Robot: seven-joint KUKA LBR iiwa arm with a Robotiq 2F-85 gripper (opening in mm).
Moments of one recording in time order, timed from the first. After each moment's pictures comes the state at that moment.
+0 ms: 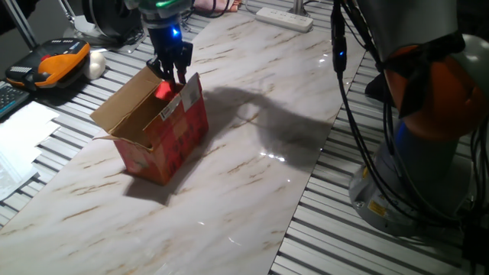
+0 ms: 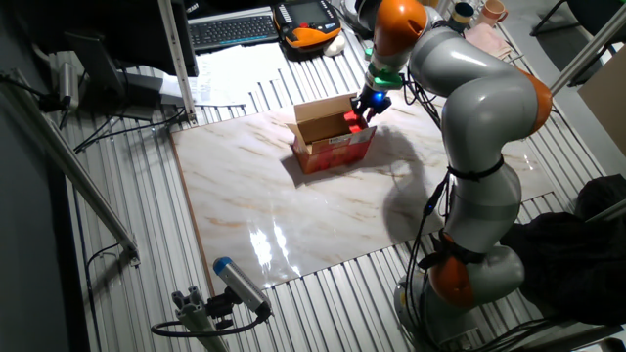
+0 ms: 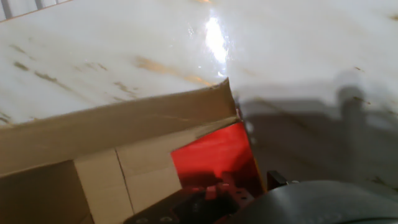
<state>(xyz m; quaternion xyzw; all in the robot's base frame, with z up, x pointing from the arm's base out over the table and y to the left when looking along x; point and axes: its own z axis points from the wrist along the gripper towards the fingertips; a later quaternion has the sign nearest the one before) 0.593 0.003 0.155 -0.10 -0.99 -0.05 0.05</state>
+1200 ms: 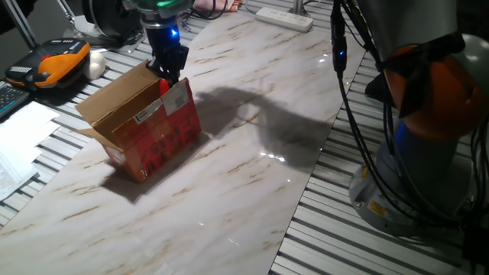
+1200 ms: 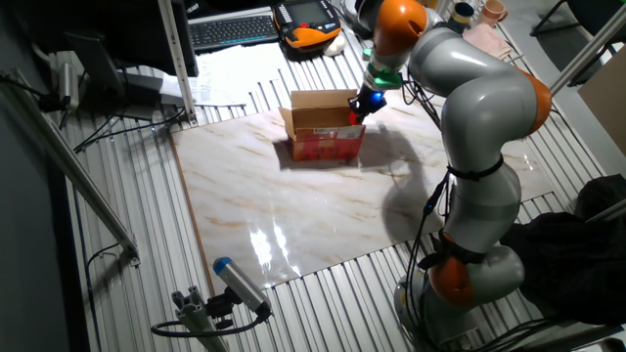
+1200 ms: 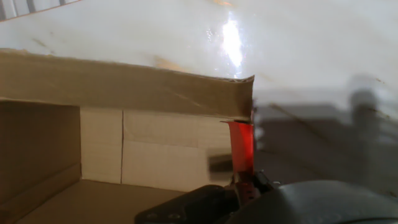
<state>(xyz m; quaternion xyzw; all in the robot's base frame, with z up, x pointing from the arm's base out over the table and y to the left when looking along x) 0.599 0.020 0.165 -0.06 -1.00 -0.05 0.05</state>
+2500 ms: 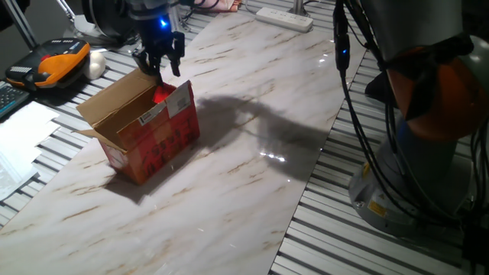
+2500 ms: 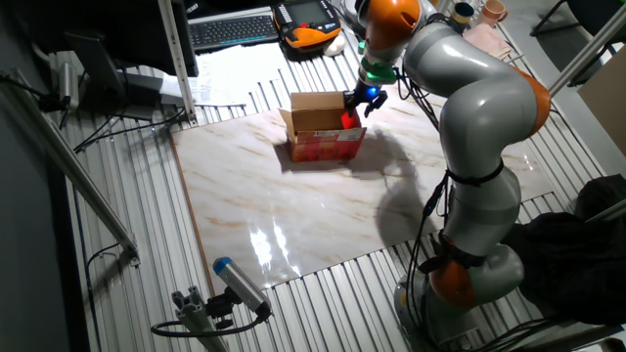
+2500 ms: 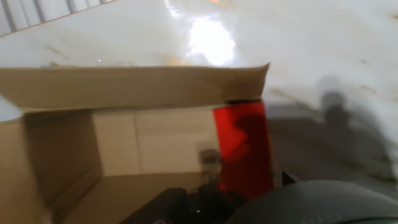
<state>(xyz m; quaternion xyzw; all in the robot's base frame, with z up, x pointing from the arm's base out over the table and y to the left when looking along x) 0.588 0.046 0.209 -0.13 -0.99 -0.05 0.05</state>
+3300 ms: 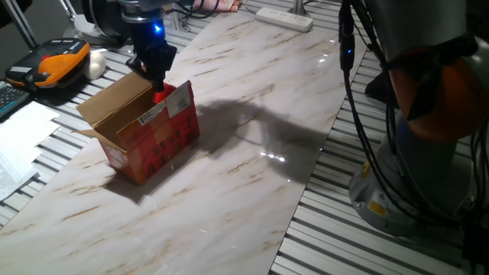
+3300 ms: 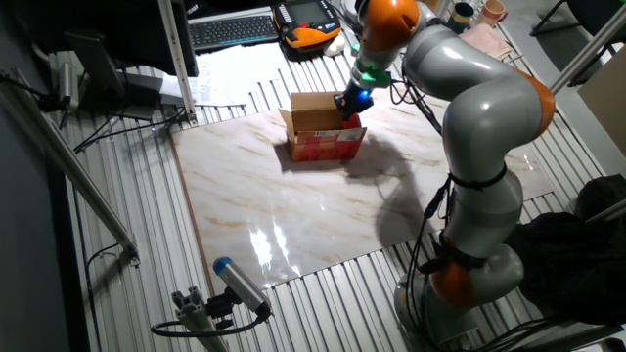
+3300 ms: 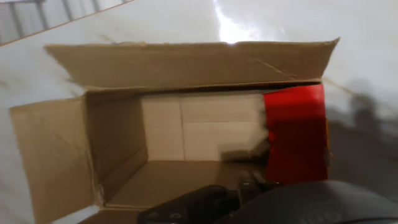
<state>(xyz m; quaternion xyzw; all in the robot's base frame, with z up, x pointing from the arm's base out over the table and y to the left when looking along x) 0.585 0.080 0.207 -0.09 -0.99 -0.11 0.04</state>
